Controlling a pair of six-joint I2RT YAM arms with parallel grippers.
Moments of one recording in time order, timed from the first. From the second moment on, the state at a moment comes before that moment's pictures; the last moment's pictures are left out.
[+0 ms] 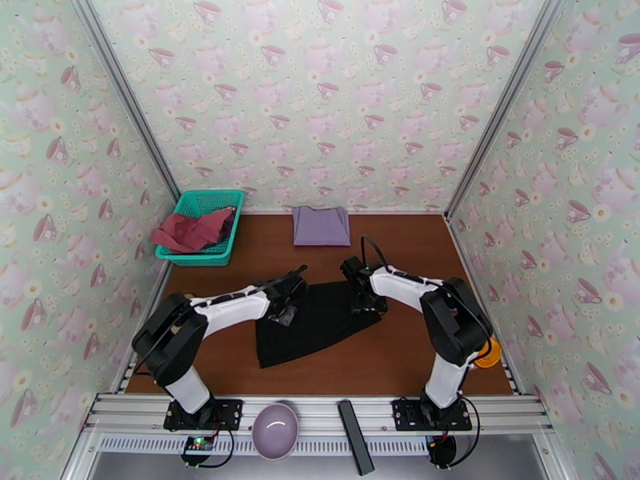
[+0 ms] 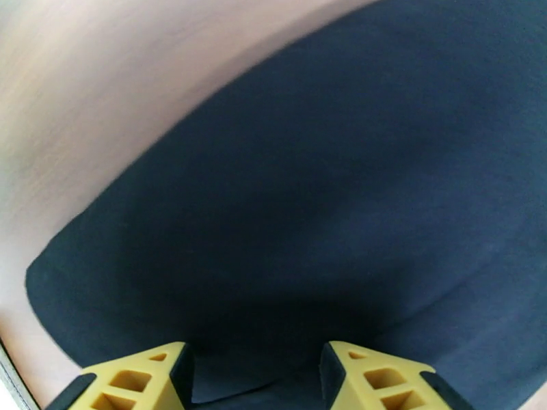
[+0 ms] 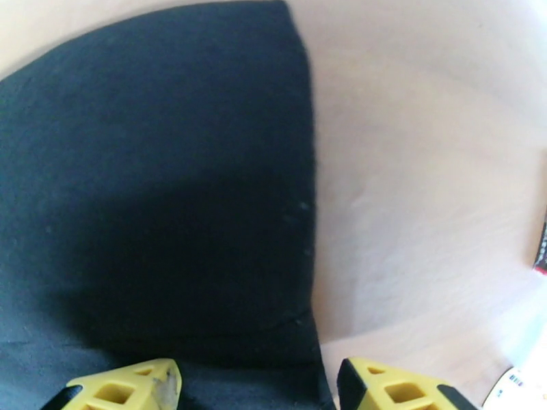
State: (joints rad) left arm -0.69 1.78 1.09 -0.65 -0.32 -0.22; right arm 0.54 1.83 1.16 -0.84 0.27 0.49
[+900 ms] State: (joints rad) left arm -0.67 1.60 1.34 -0.63 -0.32 0.01; right arm 0.36 1.62 1.06 -0.74 0.07 0.43
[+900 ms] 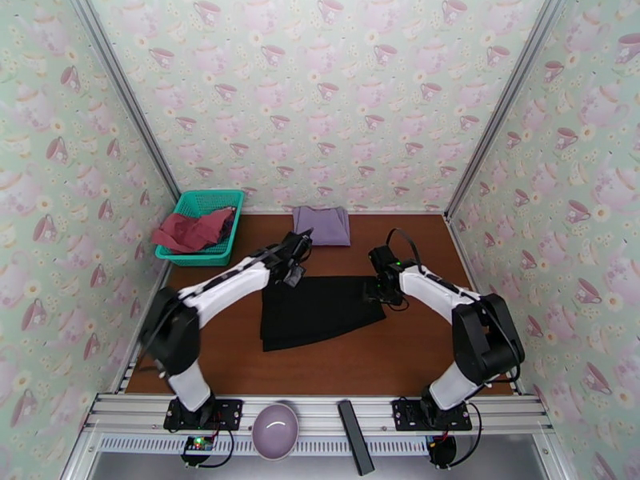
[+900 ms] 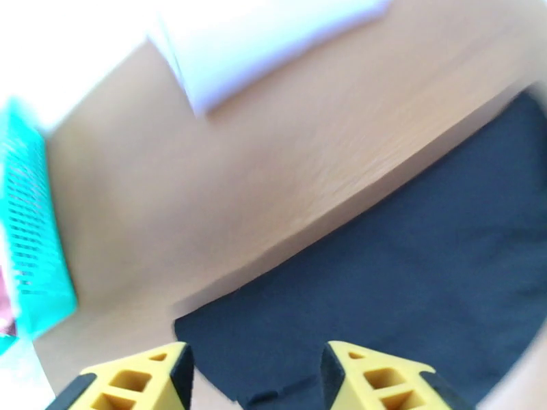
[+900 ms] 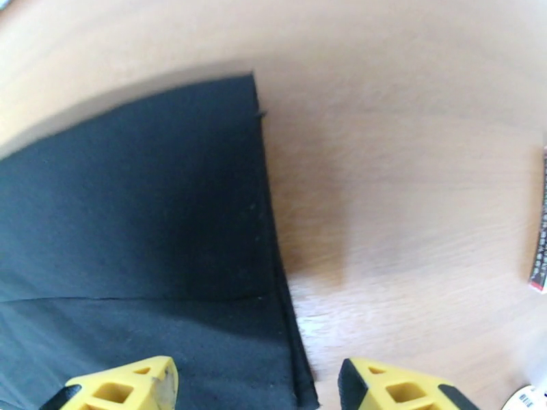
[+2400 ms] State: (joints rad) left arm -0.63 1.69 1.06 -0.47 0.11 -0.44; right arm 0.43 1.58 1.22 -0.83 0.10 0.39
